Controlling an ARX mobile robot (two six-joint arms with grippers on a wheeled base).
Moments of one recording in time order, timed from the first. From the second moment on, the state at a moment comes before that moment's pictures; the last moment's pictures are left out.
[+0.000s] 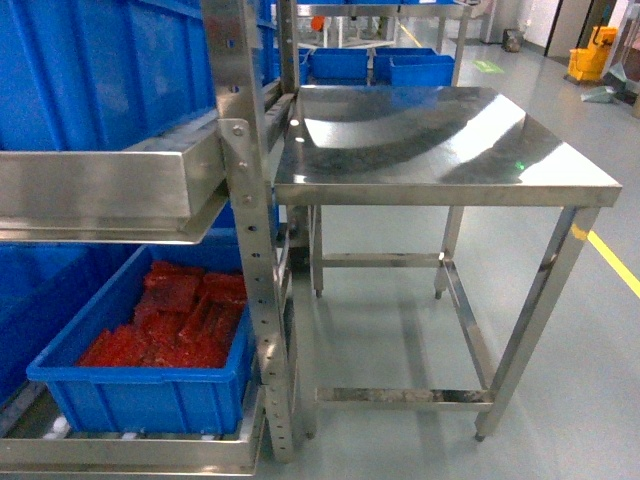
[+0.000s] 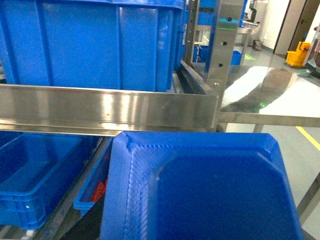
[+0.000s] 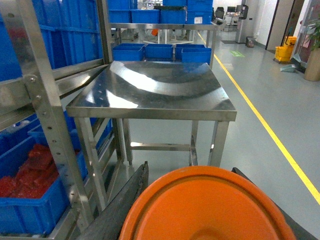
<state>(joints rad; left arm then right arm) 0.00 0.01 0.01 -0.01 0.00 -0.02 0.00 0.00 0.01 -0.01 0.00 0.01</state>
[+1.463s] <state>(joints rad) 0.00 0.01 0.01 -0.01 0.00 -0.02 0.00 0.00 0.01 -0.01 0.00 0.01</state>
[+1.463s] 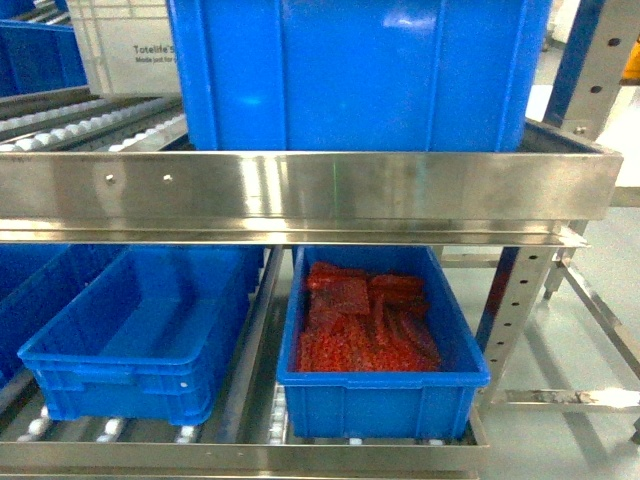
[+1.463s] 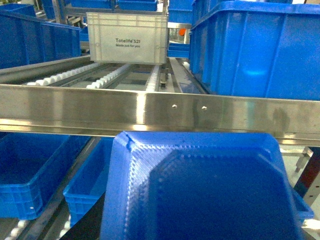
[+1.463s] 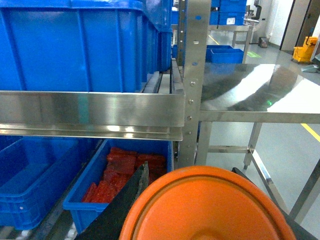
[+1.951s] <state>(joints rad) 0.00 0.01 0.01 -0.01 0.00 -0.02 0.00 0.00 0.01 -0.01 0.00 0.01</state>
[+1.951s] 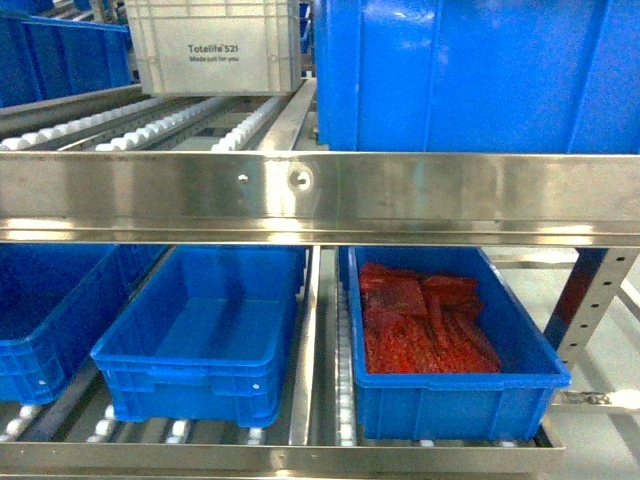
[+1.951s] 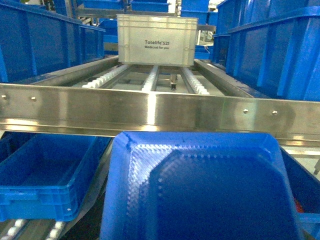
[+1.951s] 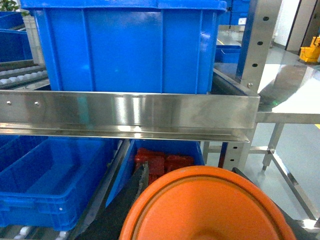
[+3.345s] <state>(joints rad) 0.00 0.01 0.01 -0.01 0.00 -0.02 0.00 0.00 0.01 -0.01 0.00 0.01</state>
